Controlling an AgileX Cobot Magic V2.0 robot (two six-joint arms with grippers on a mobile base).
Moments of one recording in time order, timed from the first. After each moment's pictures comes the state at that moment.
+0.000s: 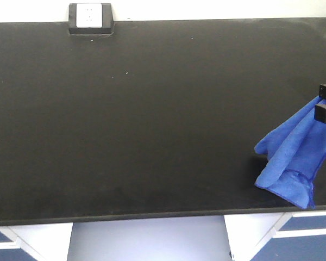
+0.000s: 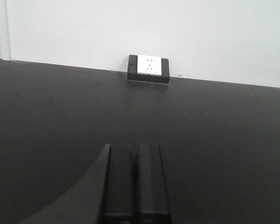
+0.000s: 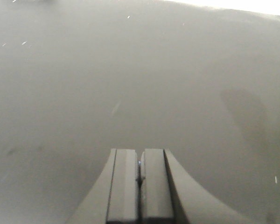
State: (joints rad) left arm 0.01 -0.01 0.03 0.06 0.15 -0.18; right arm -0.12 0.94 -0.74 0.53 0.52 -0.67
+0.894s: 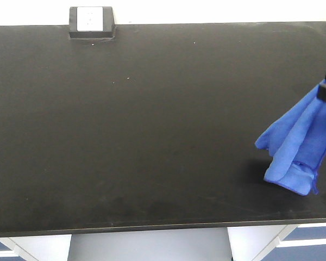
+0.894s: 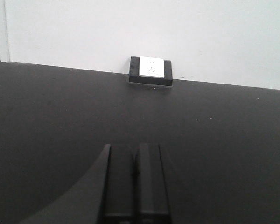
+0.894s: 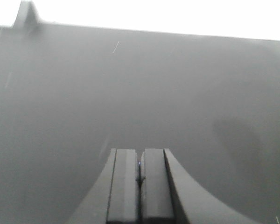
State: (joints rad) left arm 0.01 -0.01 0.03 0.06 0.15 -0.18; right arm -0.12 1.00 -0.74 0.63 0.36 -0.67
